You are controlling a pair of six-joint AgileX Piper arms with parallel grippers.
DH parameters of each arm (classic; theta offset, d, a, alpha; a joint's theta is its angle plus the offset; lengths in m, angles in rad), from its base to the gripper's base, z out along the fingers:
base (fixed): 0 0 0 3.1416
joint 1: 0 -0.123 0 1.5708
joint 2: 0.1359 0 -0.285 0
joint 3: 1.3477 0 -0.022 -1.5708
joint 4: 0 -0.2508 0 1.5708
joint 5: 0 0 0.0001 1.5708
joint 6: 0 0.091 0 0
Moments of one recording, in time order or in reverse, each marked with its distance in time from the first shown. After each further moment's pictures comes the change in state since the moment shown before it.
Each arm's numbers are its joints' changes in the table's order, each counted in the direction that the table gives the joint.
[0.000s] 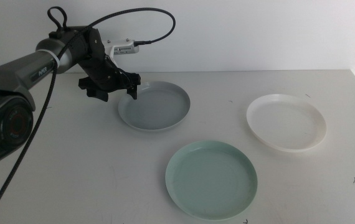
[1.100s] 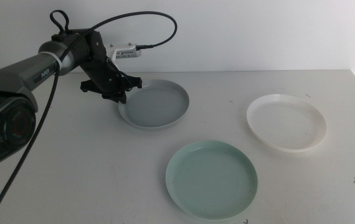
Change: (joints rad) left arm 0.000 0.023 -0.014 0.012 0.023 0.026; right arm 0.000 0.000 0.000 0.000 0.000 0.000
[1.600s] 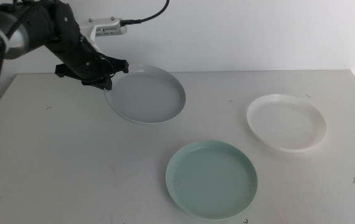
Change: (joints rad) left arm 0.000 -0.392 0.369 0.014 -0.073 0.025; right arm 0.000 0.000 0.000 0.000 0.000 0.000
